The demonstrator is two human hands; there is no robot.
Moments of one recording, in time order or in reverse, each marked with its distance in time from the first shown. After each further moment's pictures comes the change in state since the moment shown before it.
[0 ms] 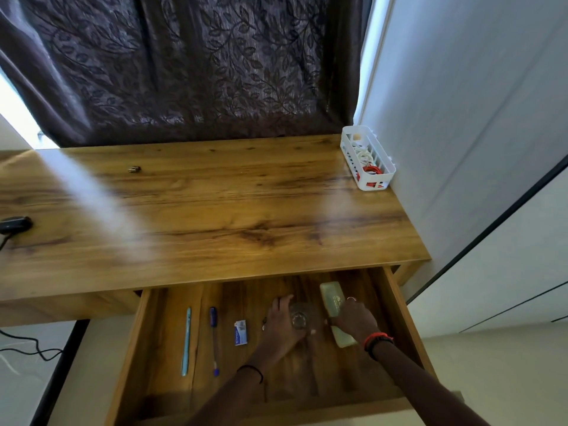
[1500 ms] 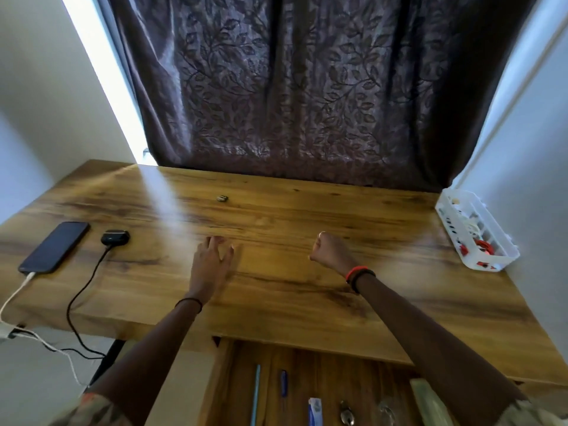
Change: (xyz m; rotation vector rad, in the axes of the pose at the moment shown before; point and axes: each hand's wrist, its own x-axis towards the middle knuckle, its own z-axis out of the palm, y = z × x) left_hand 0.099 -0.139 -0.341 0.163 0.692 0.017; right_hand 0.066 -0.340 -0.073 -0.021 0.158 -0.600
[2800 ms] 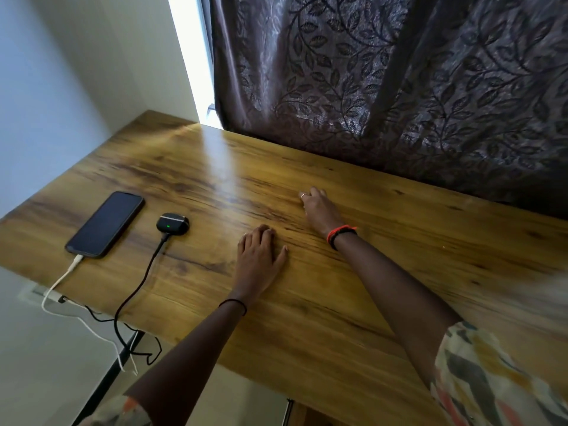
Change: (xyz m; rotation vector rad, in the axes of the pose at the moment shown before) left_hand 0.079 -0.131 0.018 0.280 -0.002 -0.020; right_hand 0.232 -0.178 0.158 -0.384 0.118 -0.496
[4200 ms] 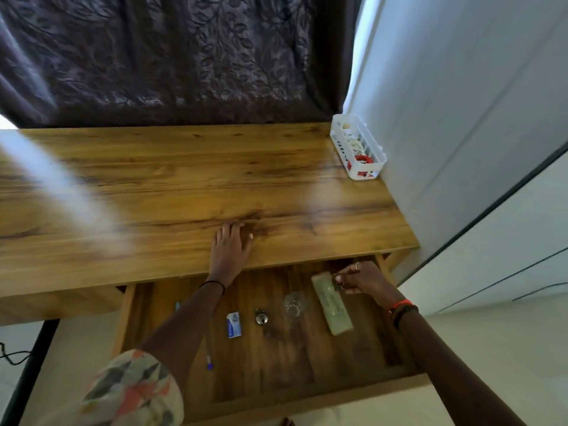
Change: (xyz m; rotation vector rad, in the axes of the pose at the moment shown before) left_hand -0.215 0.301 0.052 -0.109 -0.231 0.263; right_hand -0.615 0.207 -0.099 1.056 -0.070 1.062
